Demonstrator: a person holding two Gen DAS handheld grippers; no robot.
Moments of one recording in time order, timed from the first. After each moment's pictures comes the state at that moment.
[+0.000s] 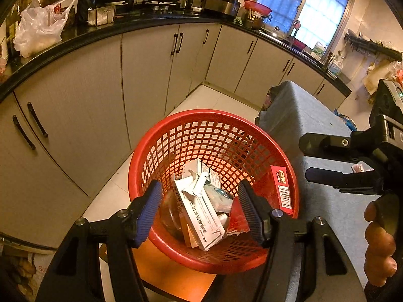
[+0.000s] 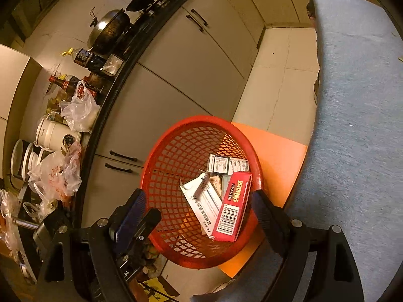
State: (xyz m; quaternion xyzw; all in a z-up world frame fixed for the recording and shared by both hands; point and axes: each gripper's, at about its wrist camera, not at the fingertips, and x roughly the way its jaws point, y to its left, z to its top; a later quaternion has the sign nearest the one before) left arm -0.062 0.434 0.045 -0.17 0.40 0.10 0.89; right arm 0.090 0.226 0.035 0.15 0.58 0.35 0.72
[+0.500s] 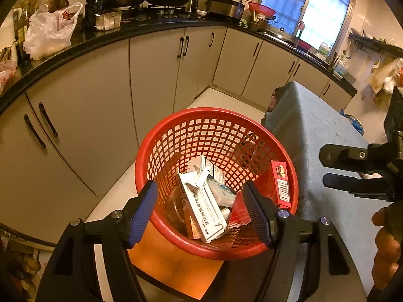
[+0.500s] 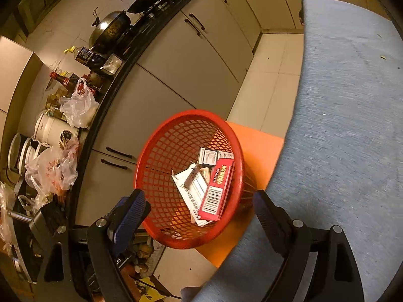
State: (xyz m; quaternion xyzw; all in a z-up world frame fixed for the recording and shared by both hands) left arm -0.078 0.418 0.051 -0.16 0.40 0.13 0.89; right arm 0.072 0.198 0.043 0.13 0.57 0.35 0.74
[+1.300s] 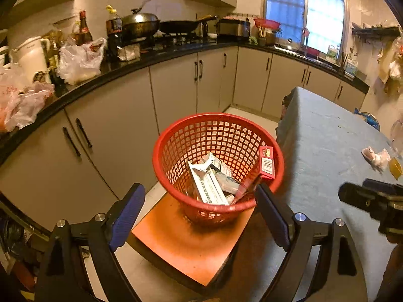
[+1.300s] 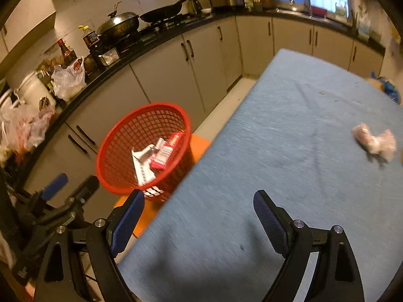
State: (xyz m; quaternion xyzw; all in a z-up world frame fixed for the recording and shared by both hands) left arm -0.144 0.347 0.076 -0.08 0.35 0.21 0.91; right arm -0.021 0.126 0.065 -0.02 0.45 0.29 0.84
